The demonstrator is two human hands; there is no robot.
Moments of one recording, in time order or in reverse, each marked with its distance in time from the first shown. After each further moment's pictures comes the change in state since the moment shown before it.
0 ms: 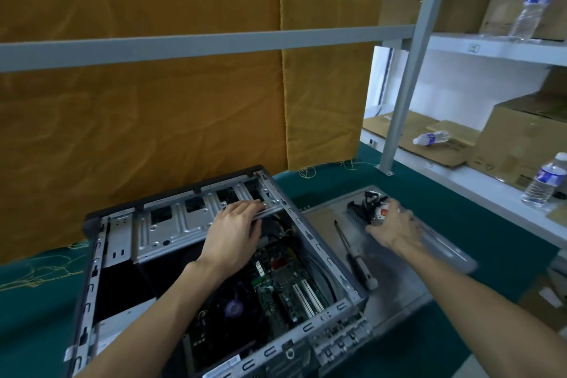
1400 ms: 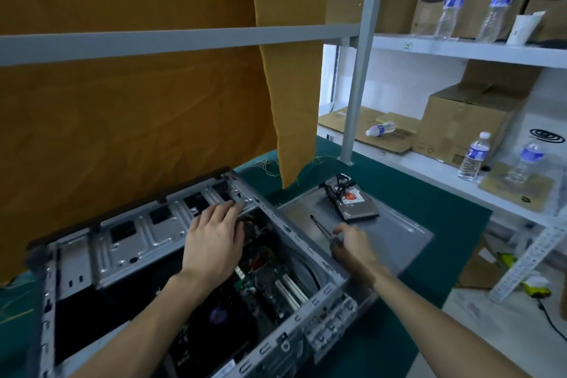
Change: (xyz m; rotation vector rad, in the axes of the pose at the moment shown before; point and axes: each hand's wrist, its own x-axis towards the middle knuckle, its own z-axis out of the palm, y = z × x) left_hand -0.008 0.011 0.005 0.120 0.010 0.027; right_hand -0.089 0.002 0.025 0.229 -0.080 -0.196
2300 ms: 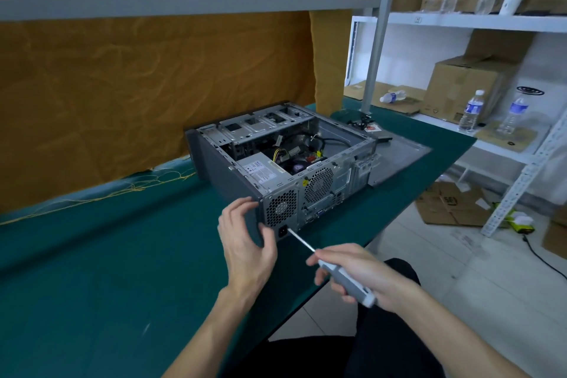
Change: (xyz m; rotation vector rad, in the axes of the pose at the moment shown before) left_hand -0.338 -0.032 -0.086 -0.674 0.594 -0.083; right_hand -0.420 -0.108 0.069 0.885 -0.614 0.139
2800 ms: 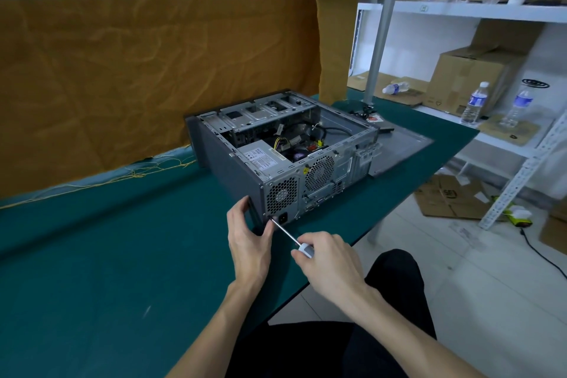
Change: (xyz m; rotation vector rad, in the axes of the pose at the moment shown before) left_hand -0.029 -0.033 0.024 -0.058 -0.077 -0.355; right_hand 0.009 0.006 0.061 -0.988 0.559 -0.333
